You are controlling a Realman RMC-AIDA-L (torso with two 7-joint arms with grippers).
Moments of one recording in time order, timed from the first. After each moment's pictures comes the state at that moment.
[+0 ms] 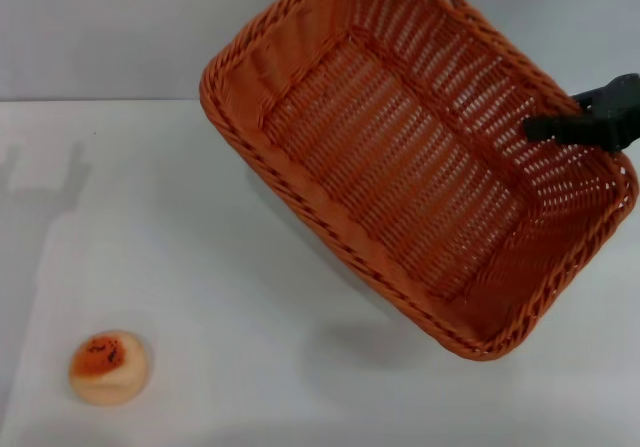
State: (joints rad) left arm -0.24 -2.07 -0.74 -0.21 2.13 1.52 -0.38; right arm 0.64 1.93 -0.76 -0.88 -2.14 -1.64 1.89
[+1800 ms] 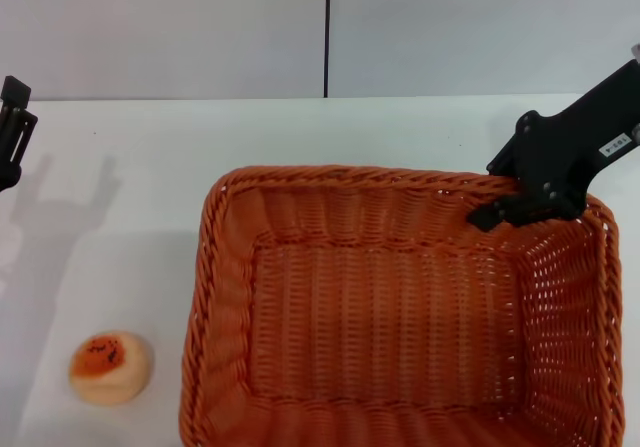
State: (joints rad) left arm -0.21 -2.07 -0.63 -0.23 2.13 1.56 -0.41; right arm 0.92 1.95 -0.95 -0.84 -2.39 -1.86 1.71
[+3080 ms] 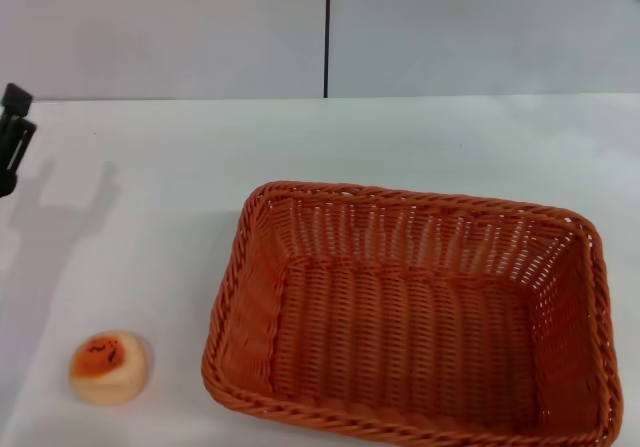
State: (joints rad) left arm -0.21 -2.06 -0.58 -0.17 2.13 1.60 -0.53; right arm 0.59 1.98 -0.50 -0.88 -1.79 -1.57 1.59
